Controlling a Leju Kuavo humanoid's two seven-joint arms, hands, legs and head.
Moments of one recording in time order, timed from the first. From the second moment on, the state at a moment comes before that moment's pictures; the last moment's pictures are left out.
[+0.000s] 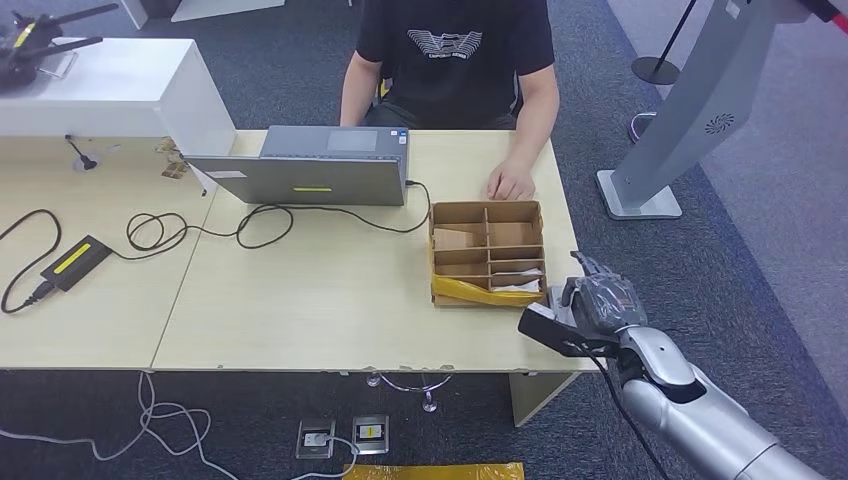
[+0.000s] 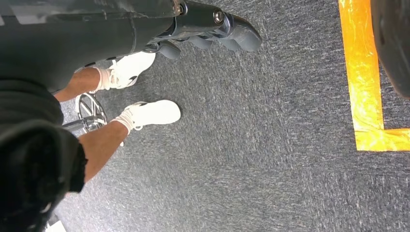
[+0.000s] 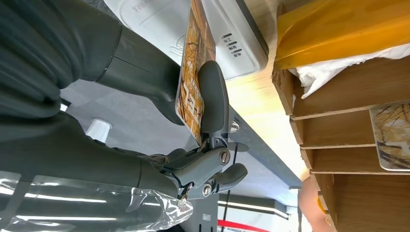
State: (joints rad) left arm -0.15 0.12 -1.06 -0.18 -0.57 -0.22 -0.17; right arm -0.55 -0.56 0.87 -1.23 0.71 -0.32 0.30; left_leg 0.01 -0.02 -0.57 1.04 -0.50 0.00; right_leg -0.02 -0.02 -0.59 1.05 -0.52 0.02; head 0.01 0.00
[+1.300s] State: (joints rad) left arm -0.18 0.12 -1.06 -0.18 -0.55 -0.28 -0.16; right arm -0.66 -0.61 0.74 -1.51 0.47 -0.32 0.30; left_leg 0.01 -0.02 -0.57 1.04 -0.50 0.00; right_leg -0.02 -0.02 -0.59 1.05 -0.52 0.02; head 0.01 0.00
